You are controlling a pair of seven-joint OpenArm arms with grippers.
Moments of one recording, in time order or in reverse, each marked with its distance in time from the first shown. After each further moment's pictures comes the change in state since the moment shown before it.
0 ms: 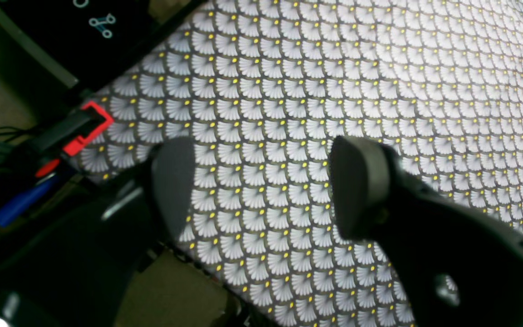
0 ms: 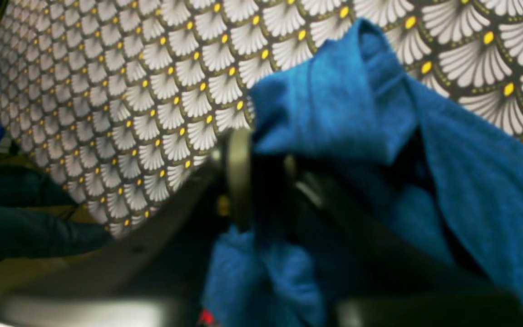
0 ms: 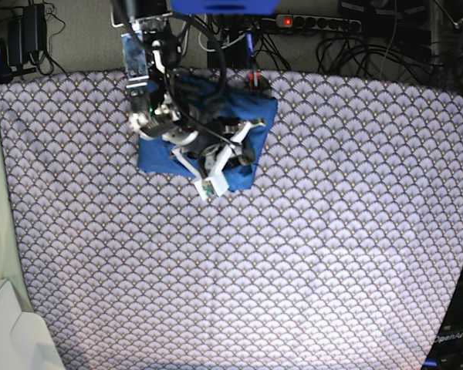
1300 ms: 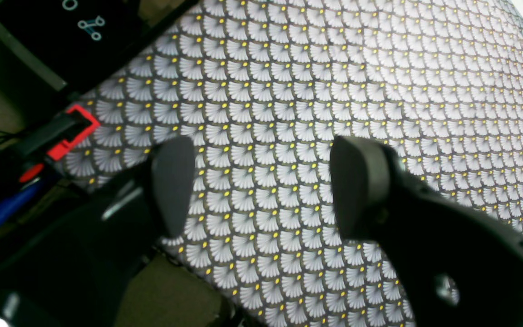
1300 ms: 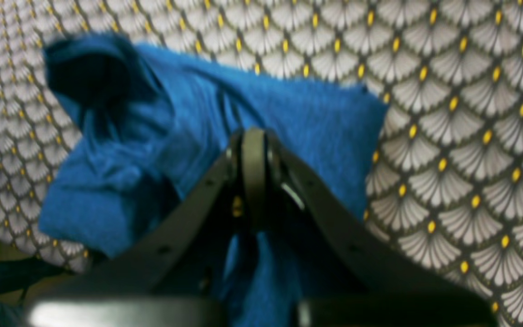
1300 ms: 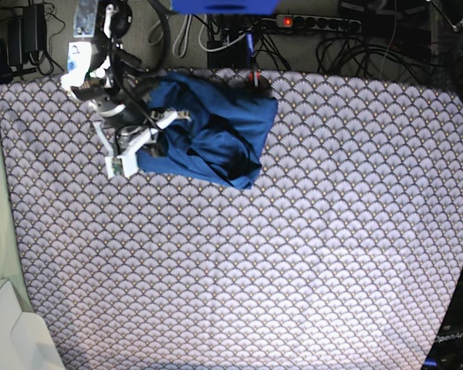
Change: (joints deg) left arm -1.1 0.5 0.4 0.2 -0.2 0.0 0.0; right arm -11.6 4.7 14.5 16.6 0.3 -4.3 1.1
